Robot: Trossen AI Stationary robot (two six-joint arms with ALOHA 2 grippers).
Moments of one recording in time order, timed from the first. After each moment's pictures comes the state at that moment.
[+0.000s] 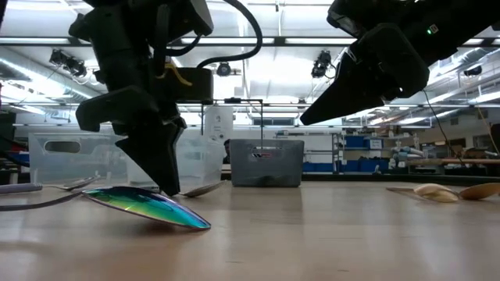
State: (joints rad) left arm -0.30 1.79 0.96 -0.37 -0.21 -0.35; right arm 0.49 1.70 0.82 0.12 0.74 0.29
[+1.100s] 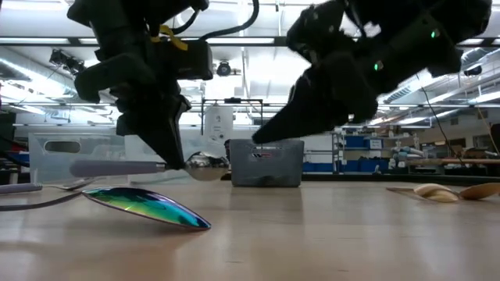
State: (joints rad) left arm -0.30 1.70 0.97 -0.38 -0.21 -0.26; right arm 0.35 1.86 0.82 0.49 0.44 0.04
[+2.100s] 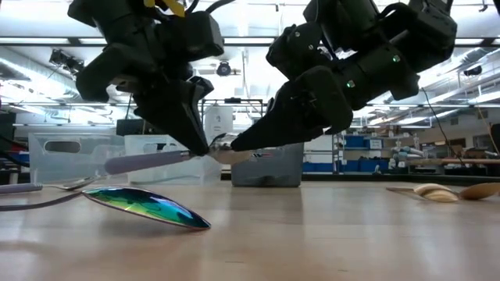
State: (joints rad) left arm -0.31 1.70 0.97 -0.24 -0.25 0.00; right arm 0.24 1.92 0.83 0.62 0.18 -0.04
